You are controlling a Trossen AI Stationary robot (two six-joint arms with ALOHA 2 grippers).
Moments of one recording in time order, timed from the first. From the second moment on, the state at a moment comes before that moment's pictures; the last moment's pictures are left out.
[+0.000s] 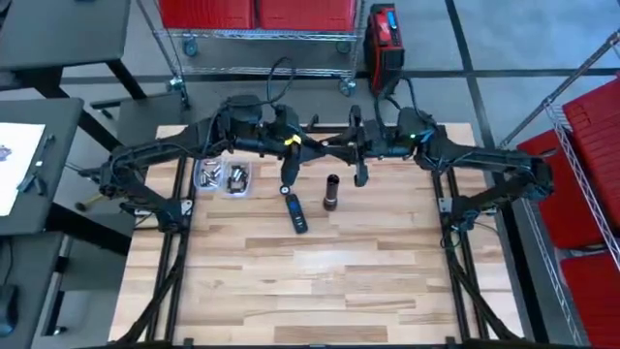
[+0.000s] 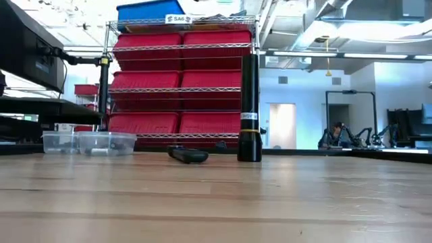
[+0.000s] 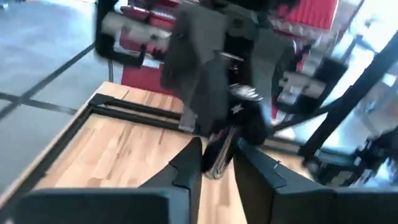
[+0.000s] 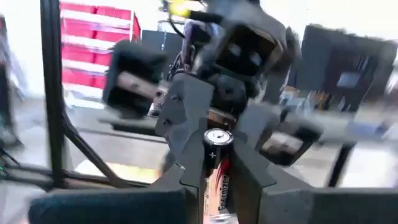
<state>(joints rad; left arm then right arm) 0.22 1.46 1.61 -0.26 0.16 -0.27 -0.23 1.27 1.19 0.25 -0.27 -0.23</state>
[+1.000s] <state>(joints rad) 0.36 1.57 1.60 -0.01 0.42 -1.25 -0.06 1.31 1.19 0.18 0.19 -1.51</state>
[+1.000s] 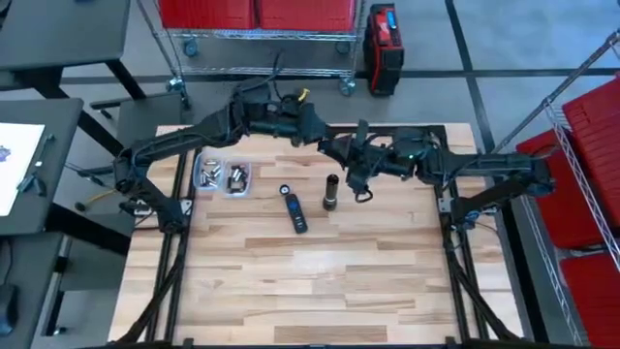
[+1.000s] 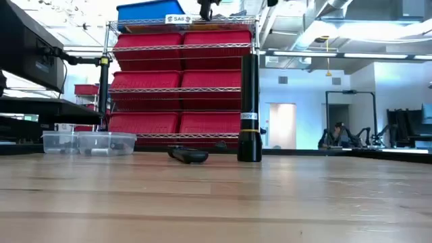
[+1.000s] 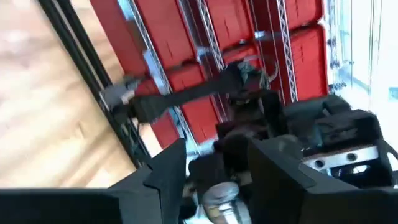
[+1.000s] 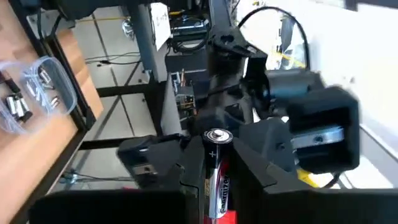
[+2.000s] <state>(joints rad) 0.37 1.57 1.60 -0.03 0.50 -1.19 -0.05 1.31 1.19 0.15 0.23 -1.55</state>
